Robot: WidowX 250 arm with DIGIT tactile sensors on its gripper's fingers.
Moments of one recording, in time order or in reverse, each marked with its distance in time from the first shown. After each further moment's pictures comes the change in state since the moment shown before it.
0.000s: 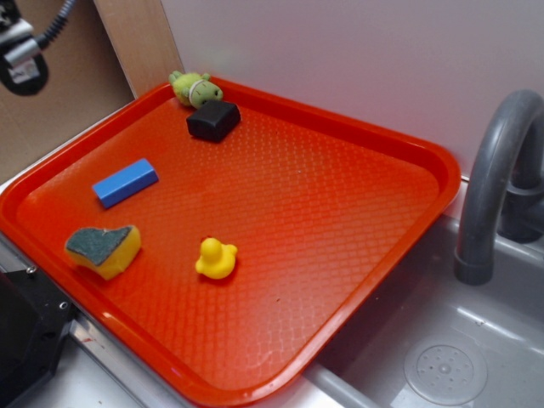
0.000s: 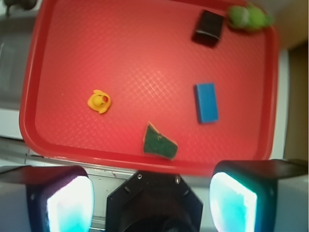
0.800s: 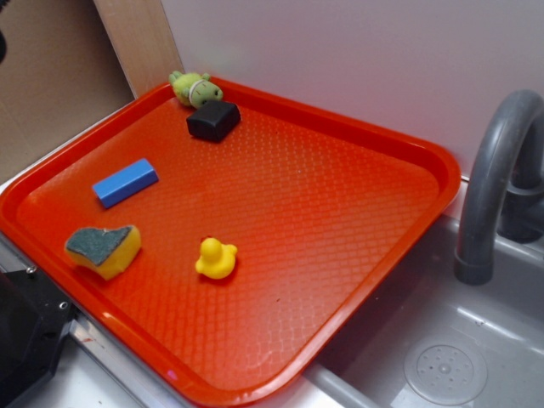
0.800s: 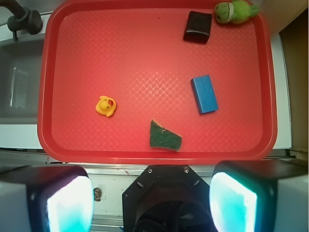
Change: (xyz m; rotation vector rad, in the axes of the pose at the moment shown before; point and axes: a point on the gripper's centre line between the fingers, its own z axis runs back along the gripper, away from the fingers) arm -0.030 0.012 0.019 -0.073 -0.051 0.222
